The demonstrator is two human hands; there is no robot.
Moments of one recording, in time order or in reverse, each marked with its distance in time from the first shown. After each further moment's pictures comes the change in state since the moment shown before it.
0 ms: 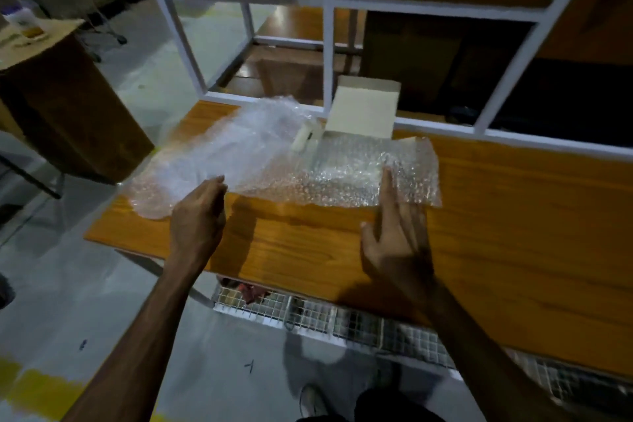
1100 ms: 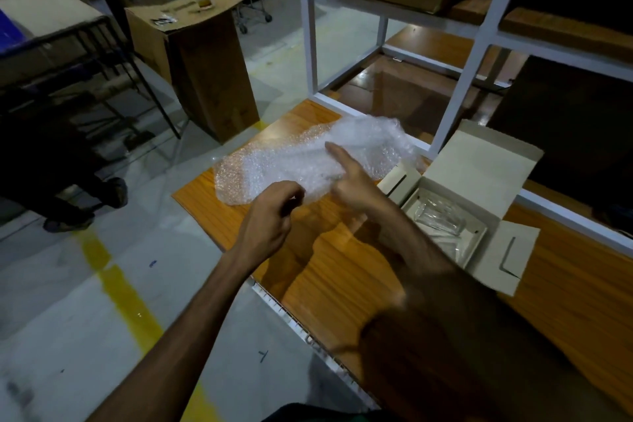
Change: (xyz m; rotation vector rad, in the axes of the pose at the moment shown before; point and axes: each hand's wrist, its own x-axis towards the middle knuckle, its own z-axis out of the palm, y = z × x) left_hand 0.034 0.012 -0.001 -0.227 -0.074 -0.206; right_hand 0.211 -0.137 0.124 0.743 -0.867 -0.152
